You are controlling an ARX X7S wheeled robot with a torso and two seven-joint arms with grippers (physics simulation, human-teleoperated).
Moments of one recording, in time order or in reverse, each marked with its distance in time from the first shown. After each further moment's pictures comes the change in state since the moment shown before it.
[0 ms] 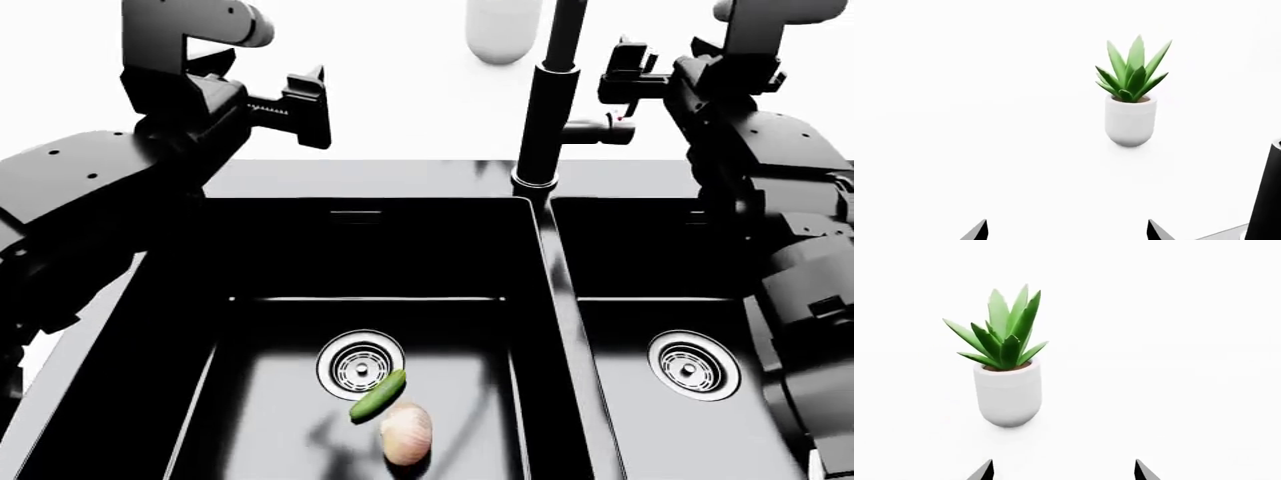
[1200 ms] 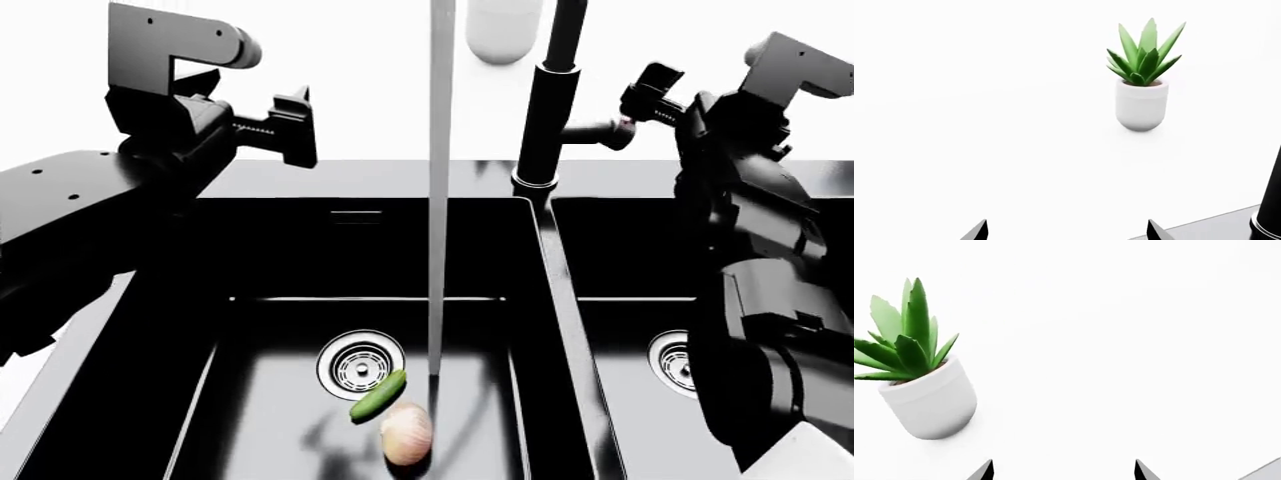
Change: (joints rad) left arm 0.039 -0.058 -0.011 0.071 -0.035 -0.038 -0.050; right arm -0.073 -0.106 1.031 0.044 -0.754 0.071 0.138
